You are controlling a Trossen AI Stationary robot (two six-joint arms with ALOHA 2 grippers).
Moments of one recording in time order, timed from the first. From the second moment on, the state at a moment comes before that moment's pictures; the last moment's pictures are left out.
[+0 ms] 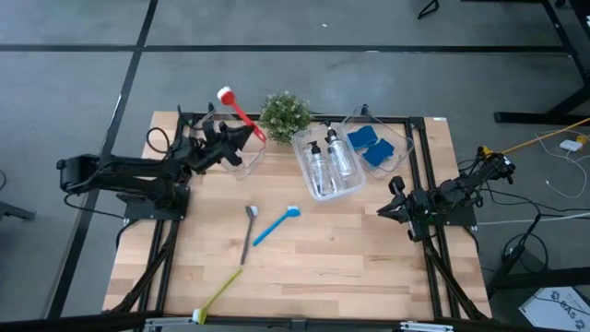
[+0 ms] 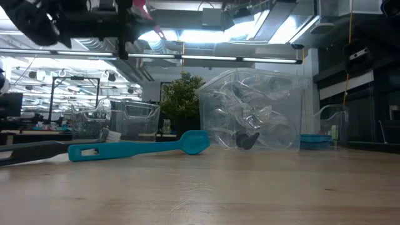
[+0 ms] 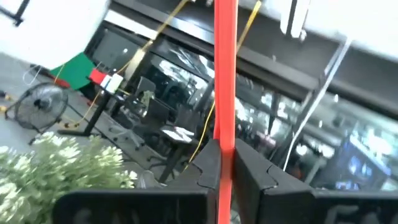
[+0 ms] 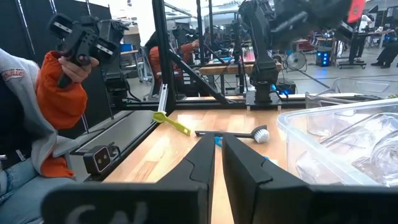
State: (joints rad) left arm 0.33 1.01 0.33 1.04 -0.23 -0.52; right arm 0.53 0.00 0.01 0.07 0.32 0.07
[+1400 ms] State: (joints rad) left arm 0.43 1.14 0.11 1.16 -0.33 -0.43; right arm 0.53 0.00 0.01 0.07 0.32 0.07
